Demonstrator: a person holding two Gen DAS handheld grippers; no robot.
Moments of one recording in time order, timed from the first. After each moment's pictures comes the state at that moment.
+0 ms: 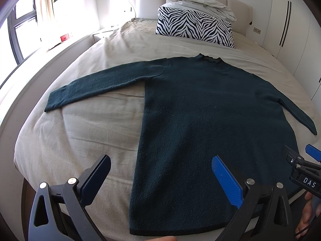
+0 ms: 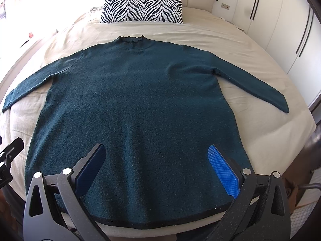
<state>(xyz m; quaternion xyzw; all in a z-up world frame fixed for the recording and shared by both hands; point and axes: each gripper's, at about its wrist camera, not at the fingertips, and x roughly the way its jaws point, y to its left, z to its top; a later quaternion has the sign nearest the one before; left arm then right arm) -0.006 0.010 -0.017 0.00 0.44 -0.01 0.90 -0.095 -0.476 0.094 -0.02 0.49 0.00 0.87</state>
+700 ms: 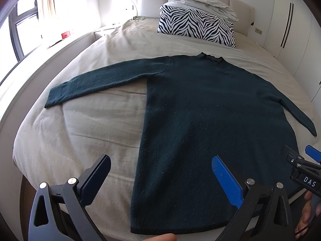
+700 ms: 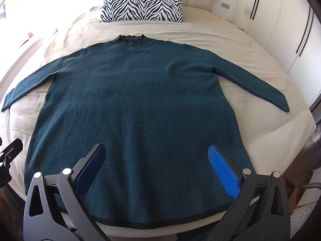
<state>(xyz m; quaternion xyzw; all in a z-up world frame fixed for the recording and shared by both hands) -0.007 0.013 -0.019 -0.01 0.45 -0.01 0.90 -0.095 -0.475 0.094 -0.02 0.49 0.00 0.87</state>
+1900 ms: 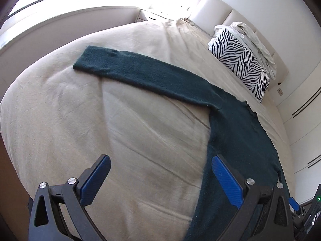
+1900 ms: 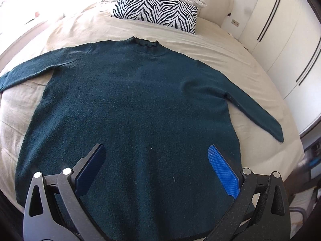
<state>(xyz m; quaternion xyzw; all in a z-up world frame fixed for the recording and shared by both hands) 0.038 0.199 -0.043 -0.26 0.43 0.05 0.87 -0.056 -0.416 0.101 -0.11 0.48 0.01 0.87</state>
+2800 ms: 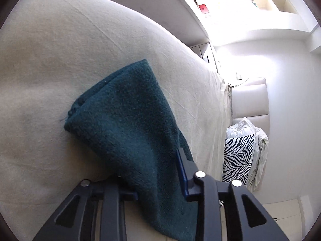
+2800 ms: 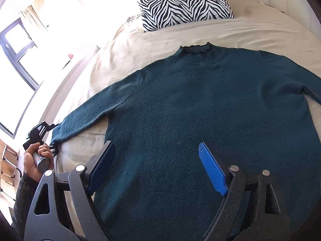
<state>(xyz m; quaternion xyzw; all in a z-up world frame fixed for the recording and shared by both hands) 0.179 0.368 -0.132 -0.61 0.31 0.13 0.72 0.025 -0.391 0.087 0.14 0.48 0.18 0.85</state>
